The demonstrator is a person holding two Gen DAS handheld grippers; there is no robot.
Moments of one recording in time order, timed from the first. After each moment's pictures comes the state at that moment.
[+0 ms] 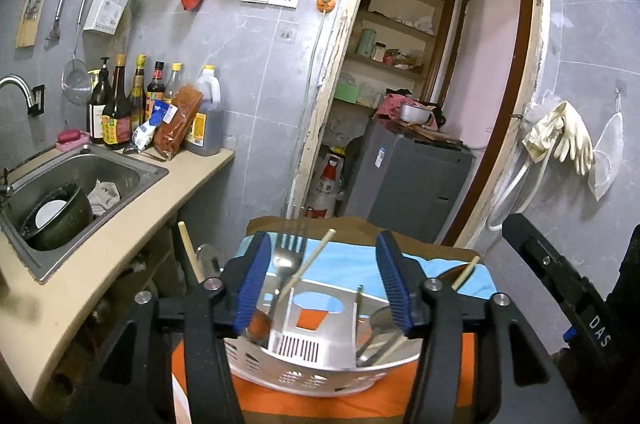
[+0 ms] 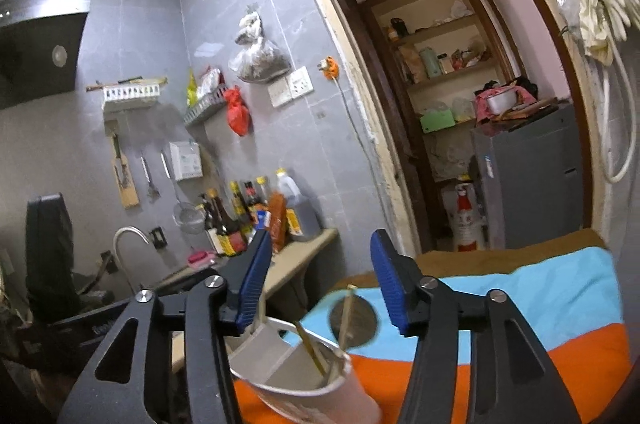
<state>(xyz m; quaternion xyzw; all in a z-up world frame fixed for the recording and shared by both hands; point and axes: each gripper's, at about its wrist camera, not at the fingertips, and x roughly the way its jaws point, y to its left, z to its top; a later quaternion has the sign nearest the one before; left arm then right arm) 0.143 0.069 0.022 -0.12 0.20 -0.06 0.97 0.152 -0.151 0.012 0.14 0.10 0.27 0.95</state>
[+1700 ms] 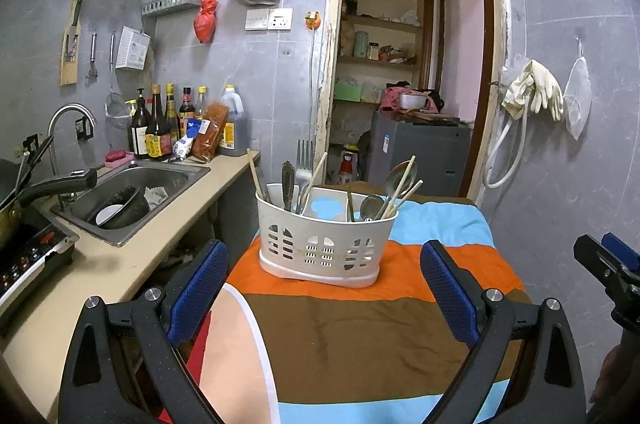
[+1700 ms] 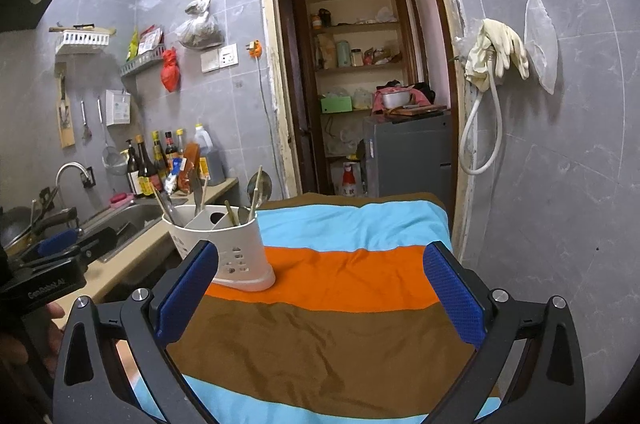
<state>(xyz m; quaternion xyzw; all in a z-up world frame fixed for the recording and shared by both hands) -0.030 0.040 0.005 -0.04 0.19 -0.03 0.98 -0.031 -0.216 0.014 0.05 0.16 0.08 0.98</state>
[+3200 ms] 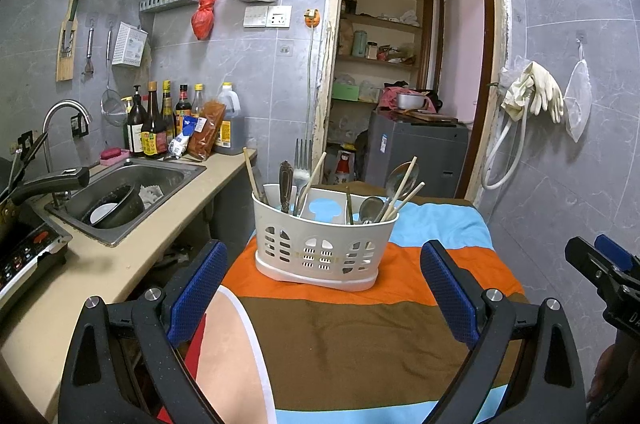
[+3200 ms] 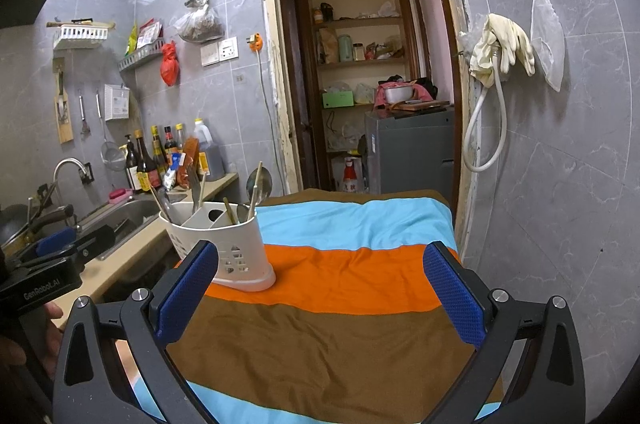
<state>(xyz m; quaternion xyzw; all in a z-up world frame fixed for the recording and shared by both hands) -0.027 0.040 0.006 -0.04 0.19 -0.03 0.98 -0.020 -0.212 0.014 0.04 0.17 0.09 0.98</state>
